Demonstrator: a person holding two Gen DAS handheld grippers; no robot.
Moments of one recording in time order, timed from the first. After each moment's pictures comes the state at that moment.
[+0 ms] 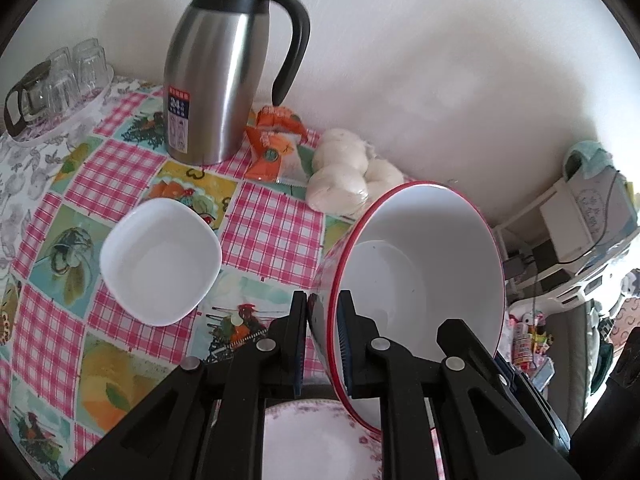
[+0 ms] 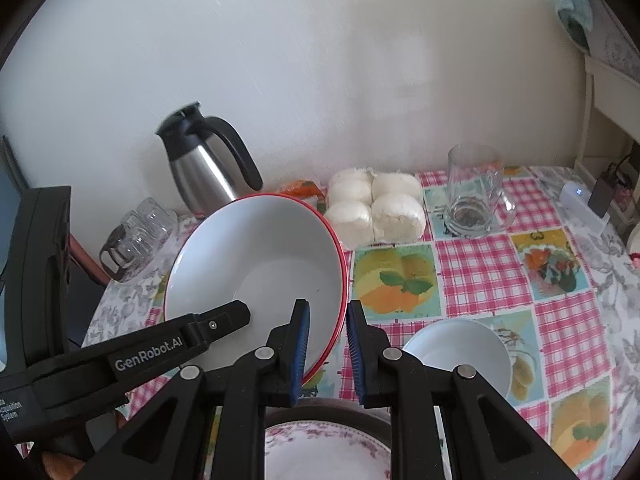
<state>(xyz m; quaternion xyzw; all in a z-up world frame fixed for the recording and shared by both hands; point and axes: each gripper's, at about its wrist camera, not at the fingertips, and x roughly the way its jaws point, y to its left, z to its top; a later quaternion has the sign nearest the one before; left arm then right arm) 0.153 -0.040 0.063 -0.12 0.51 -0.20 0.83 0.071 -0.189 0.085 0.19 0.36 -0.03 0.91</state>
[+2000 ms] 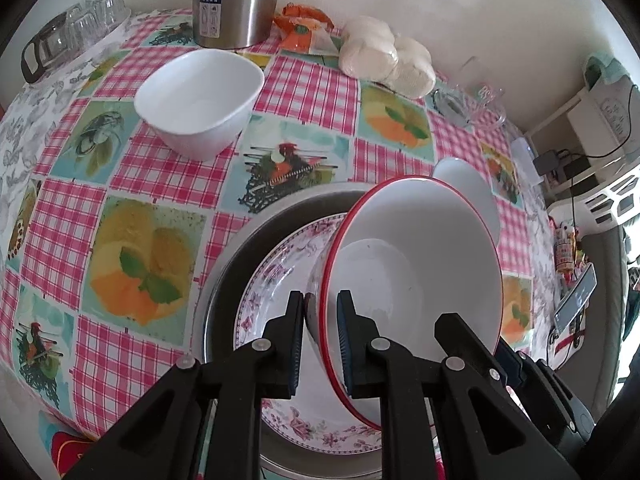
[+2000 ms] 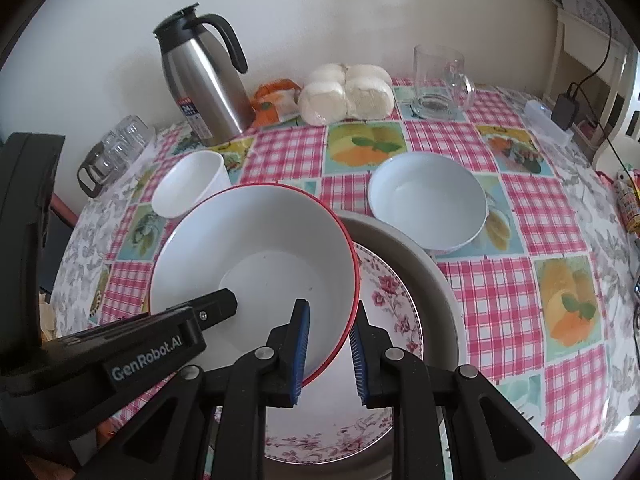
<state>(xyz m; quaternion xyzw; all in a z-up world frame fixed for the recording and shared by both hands) 0.069 -0.025 0.001 -0.04 0.61 -0.17 0.78 -0.017 -0.147 0.020 0.16 0.48 -0.07 0.86</state>
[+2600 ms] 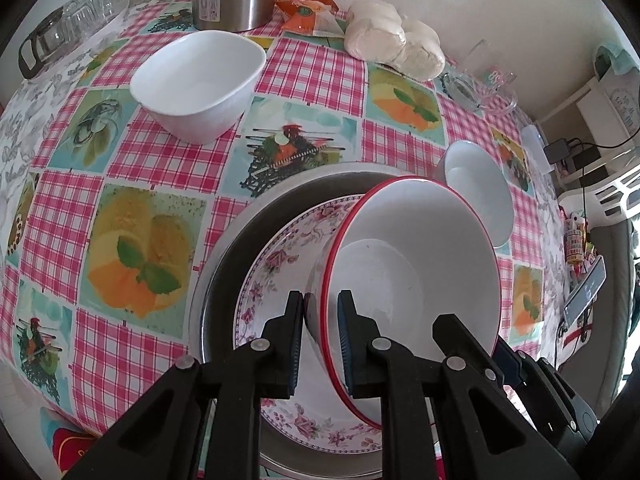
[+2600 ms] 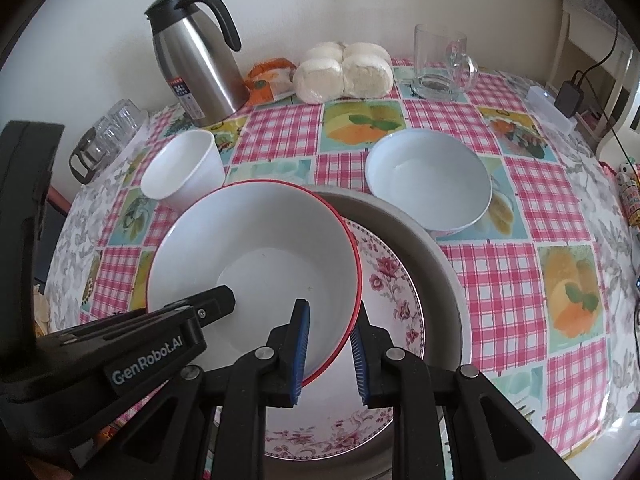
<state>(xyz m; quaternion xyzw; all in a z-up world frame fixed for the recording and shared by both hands) 0.069 -0.029 -0.011 -0.02 0.63 -0.16 0.76 -0.013 -0.147 0.006 0.16 0.51 -0.07 0.84</state>
